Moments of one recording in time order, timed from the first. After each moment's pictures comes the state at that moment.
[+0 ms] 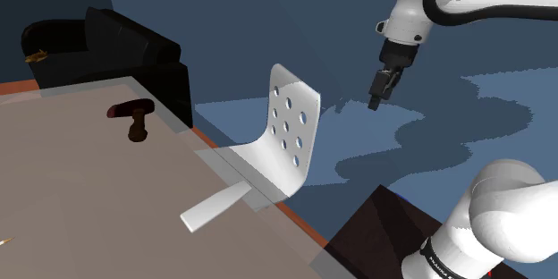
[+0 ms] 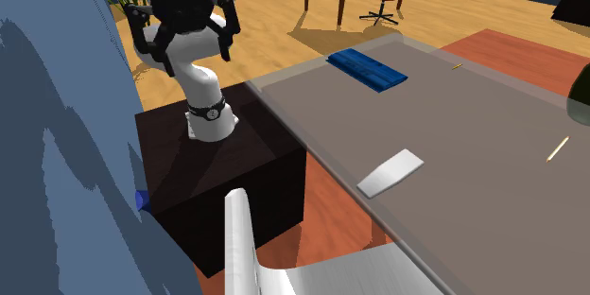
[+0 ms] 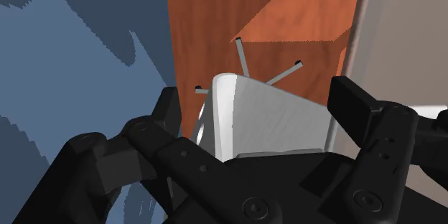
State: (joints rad) arm 0.02 -0.78 -0.06 -2.42 -0.07 1.64 -0.10
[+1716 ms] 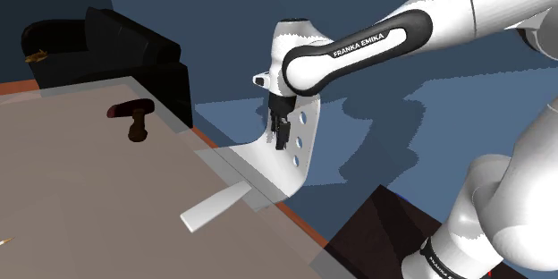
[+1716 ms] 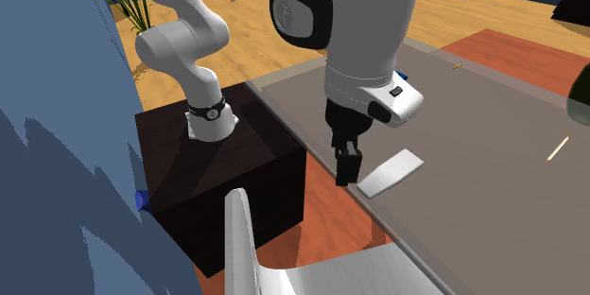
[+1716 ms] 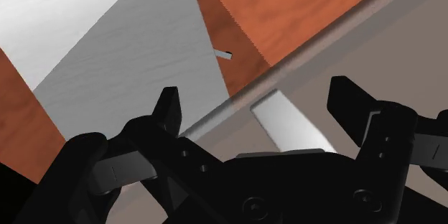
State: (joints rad) arm 0.30 -0.02 -0.02 -2.19 -0.01 2.17 -0.70
